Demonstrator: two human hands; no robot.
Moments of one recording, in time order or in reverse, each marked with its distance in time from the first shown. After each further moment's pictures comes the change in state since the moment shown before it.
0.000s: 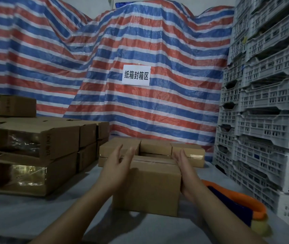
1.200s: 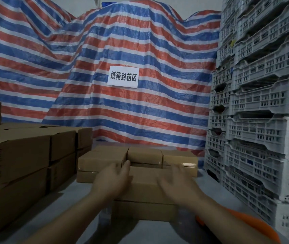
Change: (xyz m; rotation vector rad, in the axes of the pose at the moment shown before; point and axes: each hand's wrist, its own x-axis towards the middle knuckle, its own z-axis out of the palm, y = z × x) left_hand 0.075 -0.029 0.049 0.291 -0.116 -0.134; right_hand 0.032 -0.014 -0.022 -1.236 0.144 -0.157
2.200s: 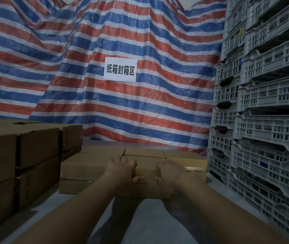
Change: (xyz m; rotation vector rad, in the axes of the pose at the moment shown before) left_hand 0.133 -0.013 0.060 1.068 -0.217 0.362; right_hand 0.142 0.011 0.035 -0.432 -0.249 -0.096
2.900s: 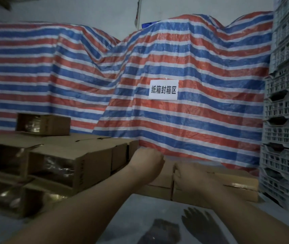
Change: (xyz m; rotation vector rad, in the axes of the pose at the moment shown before) left_hand -0.146 -0.076 -0.115 -0.048 0.365 -0.021; right_hand -0.052 -0.126 -0.039 0.209 0.207 -0.173
